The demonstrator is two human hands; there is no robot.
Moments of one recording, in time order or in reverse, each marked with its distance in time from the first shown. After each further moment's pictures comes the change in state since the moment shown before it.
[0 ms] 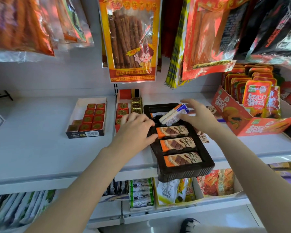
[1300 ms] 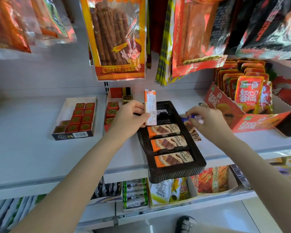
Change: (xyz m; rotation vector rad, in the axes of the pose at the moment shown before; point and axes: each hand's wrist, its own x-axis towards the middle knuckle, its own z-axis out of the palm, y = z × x) left_hand 0.025 0.014 -0.010 -1.027 0.146 -0.337; right_hand -0.030 0.029 -0.022 -0.263 0.167 -0.215
